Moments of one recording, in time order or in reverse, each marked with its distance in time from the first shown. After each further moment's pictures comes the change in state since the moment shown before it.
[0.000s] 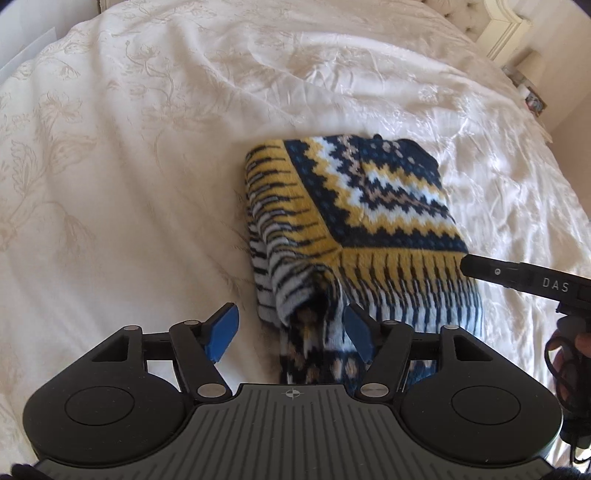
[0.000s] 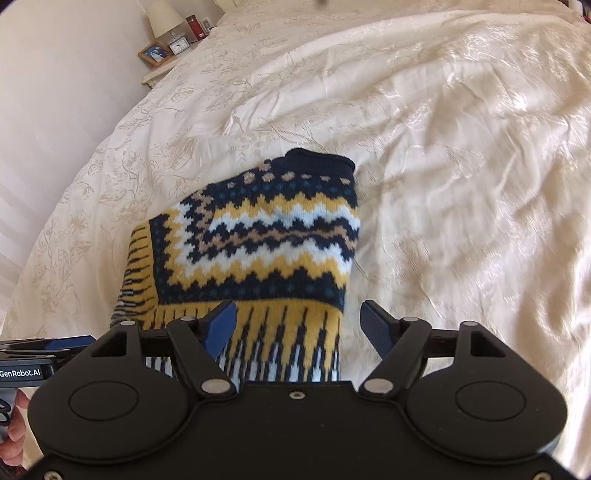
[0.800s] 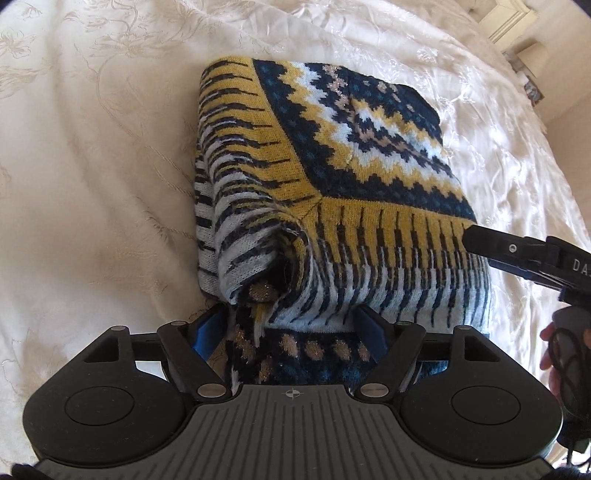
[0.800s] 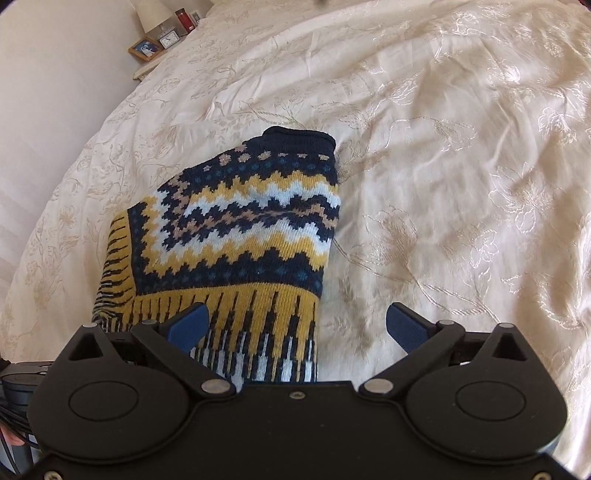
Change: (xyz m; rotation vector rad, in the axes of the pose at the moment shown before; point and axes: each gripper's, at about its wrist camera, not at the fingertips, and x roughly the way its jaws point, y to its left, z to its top) left arm 0.059 -0.006 -0.010 -0.053 0.107 -0.087; right arm 0.026 -0.013 0.005 0.016 0.036 0.016
